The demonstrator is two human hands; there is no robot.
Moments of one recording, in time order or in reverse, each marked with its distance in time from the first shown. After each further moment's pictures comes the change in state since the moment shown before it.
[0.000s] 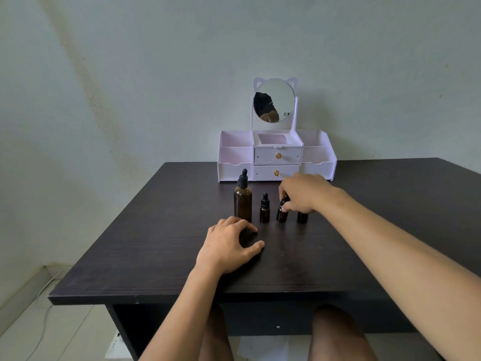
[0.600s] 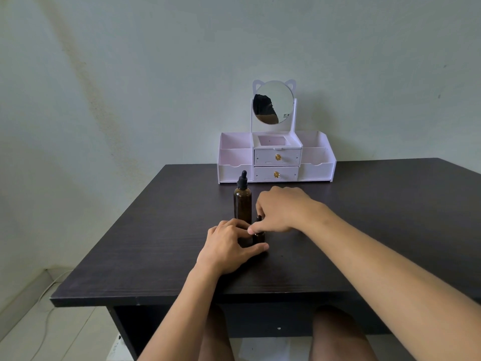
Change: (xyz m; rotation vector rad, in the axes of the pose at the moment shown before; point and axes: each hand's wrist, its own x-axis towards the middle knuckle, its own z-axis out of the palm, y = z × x) left_hand 0.002 -0.002 0.002 0.019 -0.025 0.010; right_hand -0.033 -0.057 -0.009 0.032 -0.013 -0.093
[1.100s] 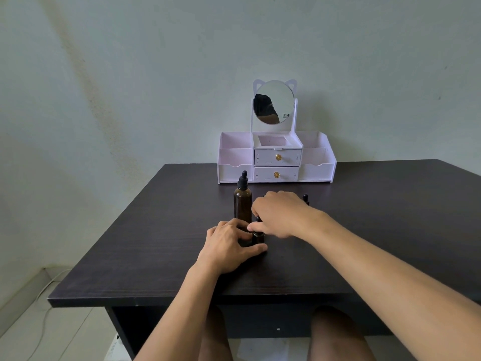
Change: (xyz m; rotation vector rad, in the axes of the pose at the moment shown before) left_hand 0.004 -0.003 0.003 -0.016 -0.023 -0.012; right_hand 0.002 -0.003 0.010 -0.071 0.036 -0.113
